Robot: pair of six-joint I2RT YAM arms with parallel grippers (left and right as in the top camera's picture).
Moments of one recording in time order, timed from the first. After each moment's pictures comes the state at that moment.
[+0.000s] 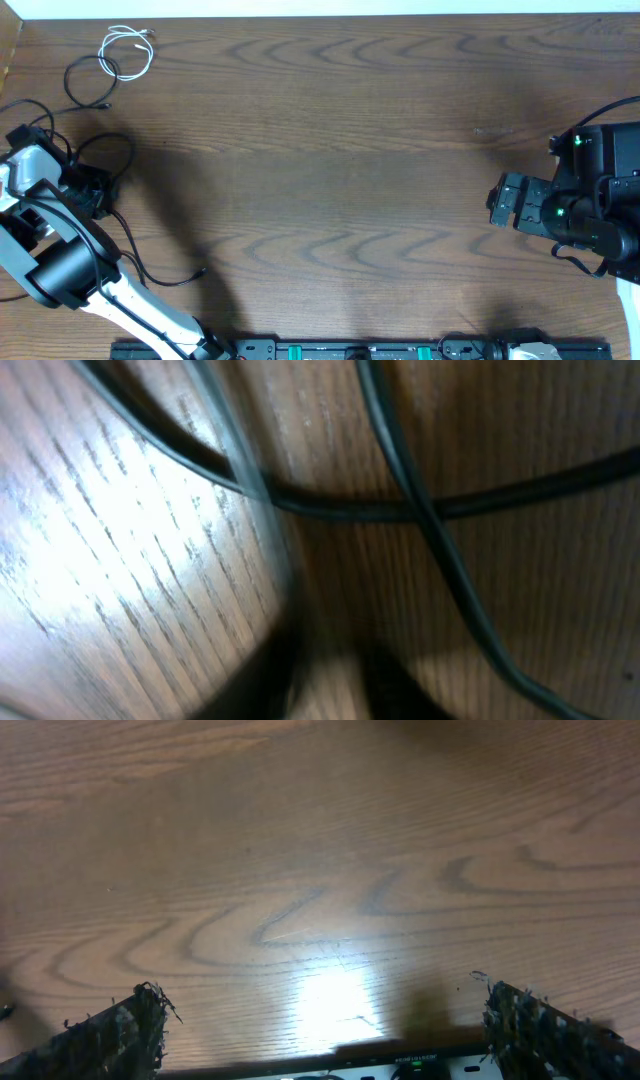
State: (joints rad) left arm 0.71 2.10 1.47 -0.89 0.04 -0.60; right arm 0.11 1.13 1.51 -1.54 -0.03 0.37
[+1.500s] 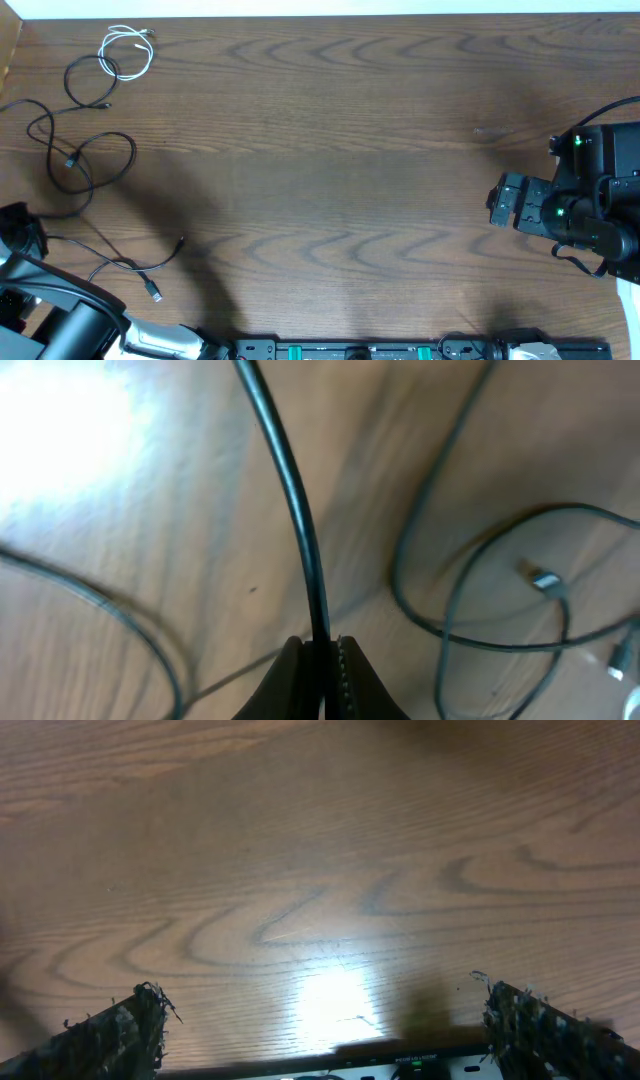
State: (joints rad) left arm 1.02 1.79 1.35 -0.85 0.11 -0.92; right arm 0.11 1.13 1.51 -1.54 -0.03 0.37
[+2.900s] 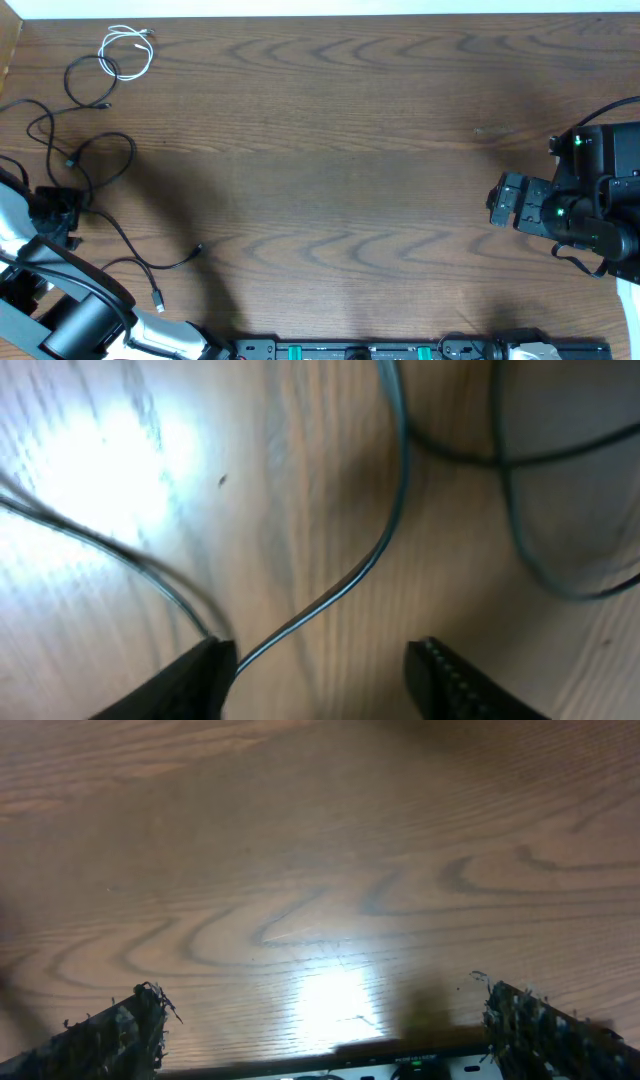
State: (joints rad) left arm 0.86 1.80 1.35 -1.01 0.10 -0.65; right arm 0.11 1.13 1.51 -1.54 -0.03 0.37
